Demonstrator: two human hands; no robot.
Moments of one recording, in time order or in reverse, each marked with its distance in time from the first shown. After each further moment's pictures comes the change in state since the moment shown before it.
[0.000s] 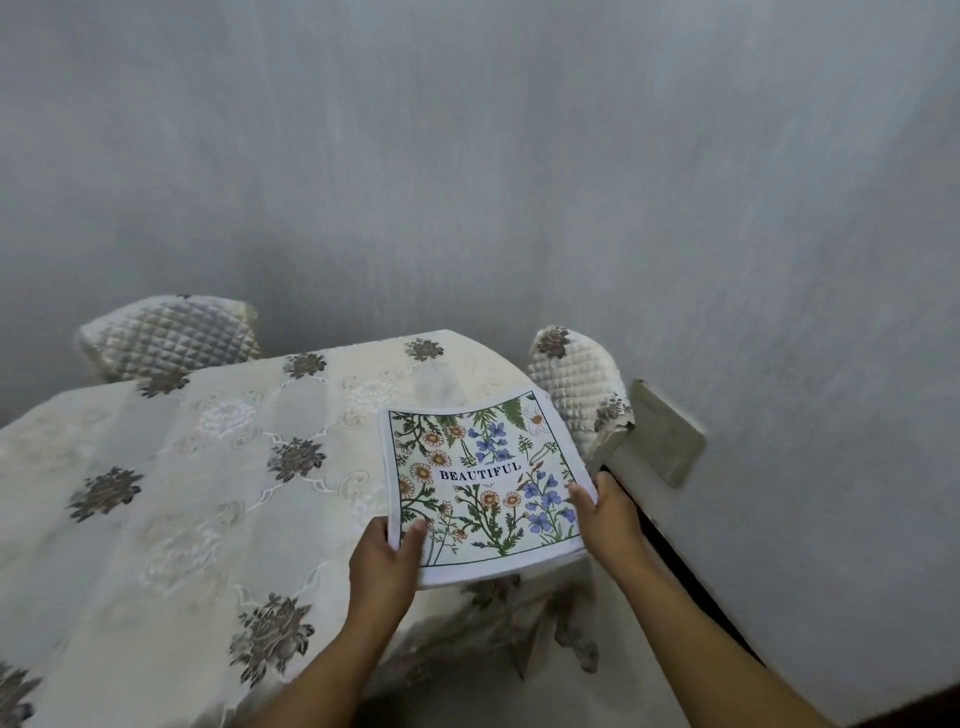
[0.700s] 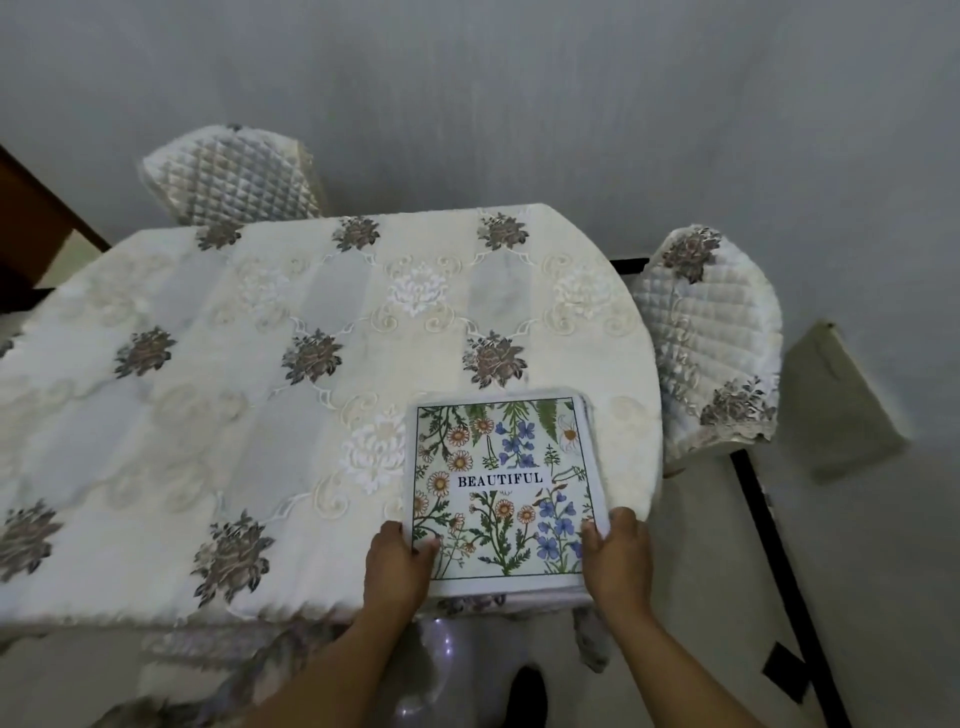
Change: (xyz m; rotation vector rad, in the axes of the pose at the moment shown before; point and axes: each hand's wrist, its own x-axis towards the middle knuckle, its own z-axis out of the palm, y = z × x) left_hand 0.086 -0.122 0.162 0.478 0.080 -0.475; right_hand 0.162 0.165 0.116 -0.229 -0.245 0.073
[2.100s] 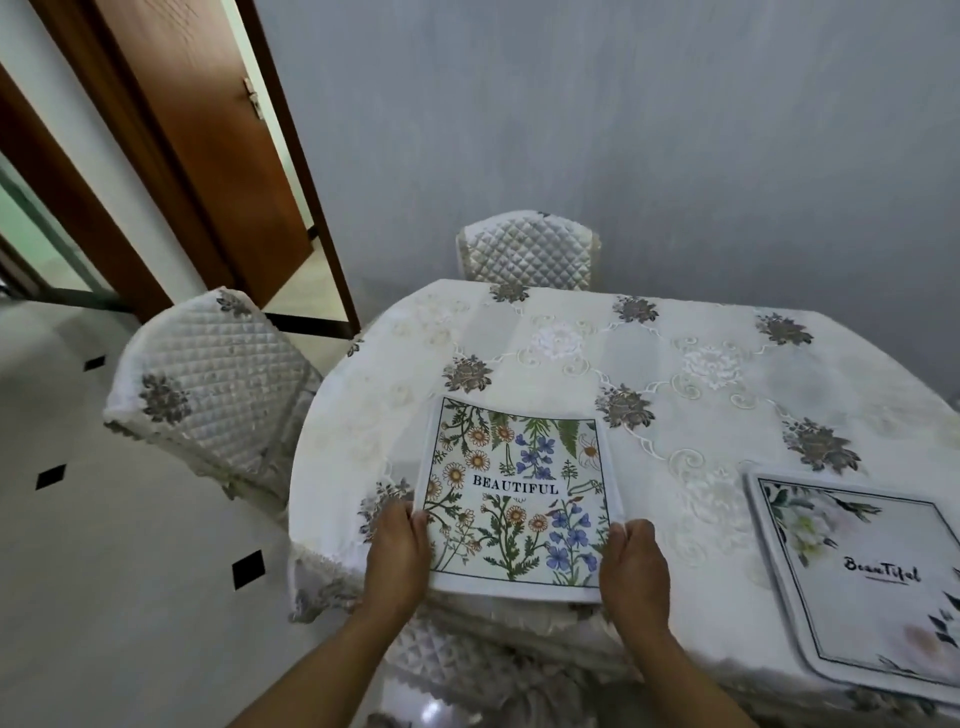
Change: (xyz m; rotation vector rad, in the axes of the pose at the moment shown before) left_hand 0.097 -0.334 -0.393 -0.138 0.447 0.250; right_hand -0.280 -0.359 0.261 0.170 0.017 -0.313
